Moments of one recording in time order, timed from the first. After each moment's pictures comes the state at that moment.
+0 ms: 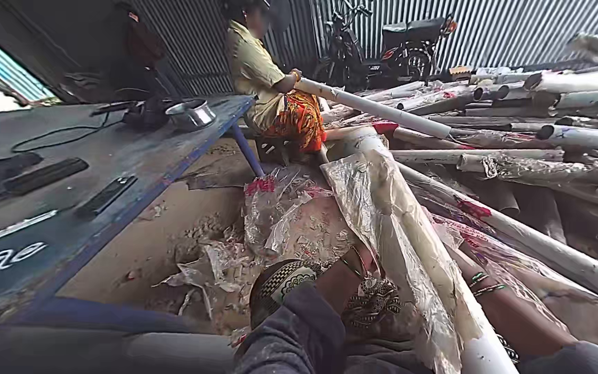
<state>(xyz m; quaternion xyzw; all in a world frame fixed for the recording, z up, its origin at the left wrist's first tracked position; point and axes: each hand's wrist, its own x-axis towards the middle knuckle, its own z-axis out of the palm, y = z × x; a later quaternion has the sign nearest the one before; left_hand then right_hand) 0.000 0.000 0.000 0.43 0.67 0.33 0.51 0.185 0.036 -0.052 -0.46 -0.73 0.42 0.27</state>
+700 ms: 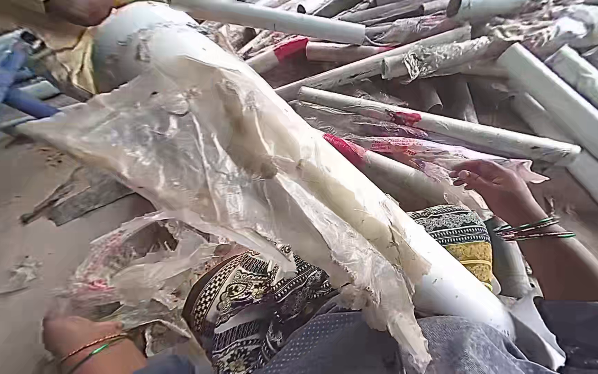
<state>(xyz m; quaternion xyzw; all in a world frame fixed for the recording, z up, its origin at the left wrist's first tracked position) -0.315 -0.040 -0.120 0.14 0.73 0.65 0.15 0.344 -0.010 -0.101 -0.67 -0.58 0.29 0.38</state>
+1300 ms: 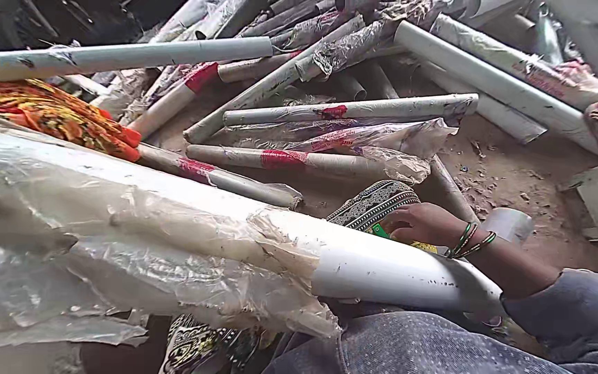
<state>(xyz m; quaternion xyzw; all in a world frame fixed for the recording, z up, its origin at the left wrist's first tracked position) -0.139 -0.022 -0.096 0.74 0.53 0.41 -0.02 0.339 -0.110 -0.127 -0.59 -0.72 0.34 0.09</state>
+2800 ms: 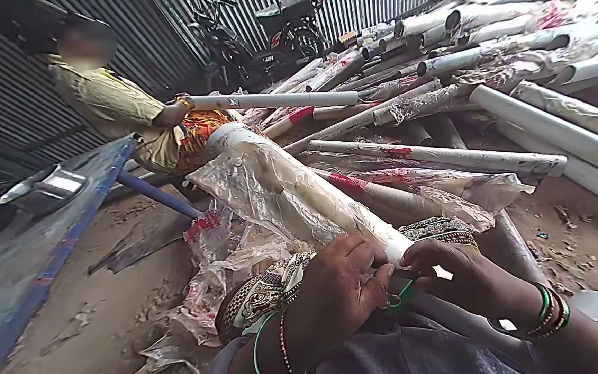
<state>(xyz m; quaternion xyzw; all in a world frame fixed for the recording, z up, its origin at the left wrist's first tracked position) 0.013 -0.086 0.003 0.89 0.27 0.34 0.11 0.252 -0.119 -0.043 -0.26 -0.81 0.27 0.45</state>
